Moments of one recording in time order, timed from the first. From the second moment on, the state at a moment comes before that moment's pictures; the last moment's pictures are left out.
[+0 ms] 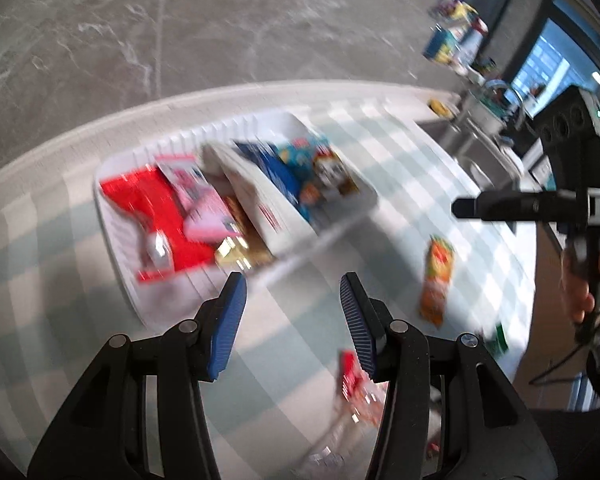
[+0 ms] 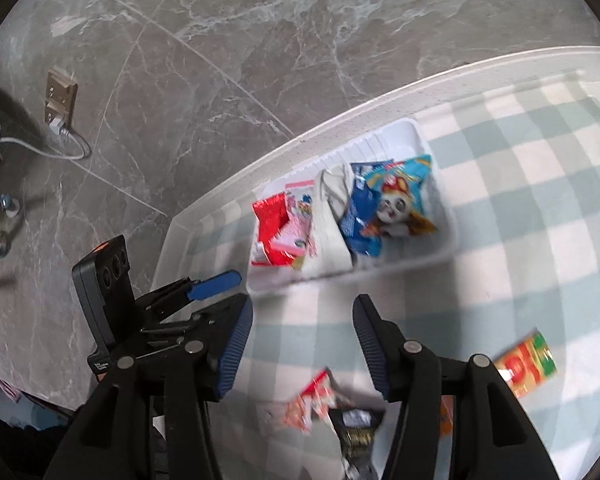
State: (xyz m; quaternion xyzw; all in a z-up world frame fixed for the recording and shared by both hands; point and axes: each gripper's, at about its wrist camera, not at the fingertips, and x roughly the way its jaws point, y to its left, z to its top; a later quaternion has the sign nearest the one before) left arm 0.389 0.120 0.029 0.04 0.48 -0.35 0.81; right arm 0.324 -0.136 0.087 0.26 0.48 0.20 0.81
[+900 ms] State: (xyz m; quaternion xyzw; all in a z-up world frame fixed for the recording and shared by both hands) left arm 0.272 0.106 -0.033 0.18 0.51 -0.42 0.73; right arm 0.220 -0.087 0.011 0.14 0.57 0.17 0.79
